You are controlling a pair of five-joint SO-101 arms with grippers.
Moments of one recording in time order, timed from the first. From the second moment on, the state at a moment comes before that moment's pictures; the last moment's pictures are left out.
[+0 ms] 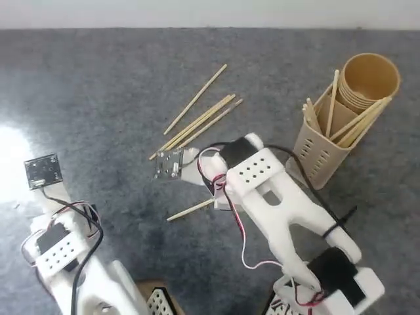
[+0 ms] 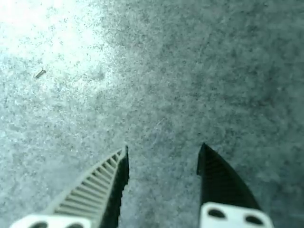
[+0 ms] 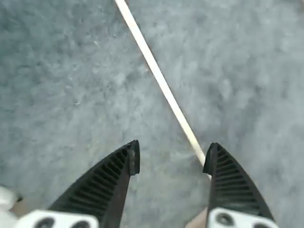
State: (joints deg) left arm -47.3 -51.6 79.1 46.6 -11.6; right arm -39.4 -8.5 24.4 76.7 53.1
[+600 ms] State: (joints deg) left arm -45.8 -51.6 79.1 46.6 -11.6; right arm -39.4 5.5 26.8 69.9 68.1
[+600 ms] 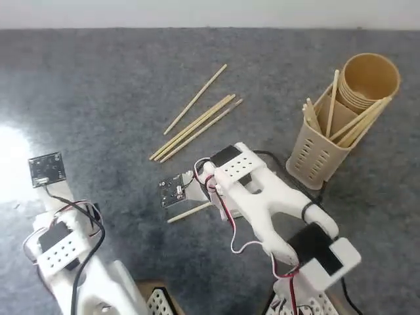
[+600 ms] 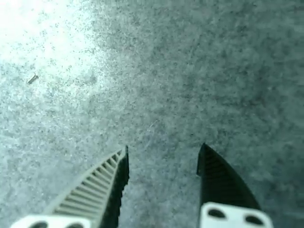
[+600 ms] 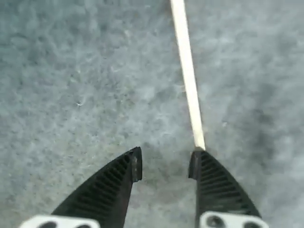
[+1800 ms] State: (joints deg) left arm -45.8 -51.6 79.1 46.6 -11.6; right arm -39.2 14.0 18.5 67.6 68.0
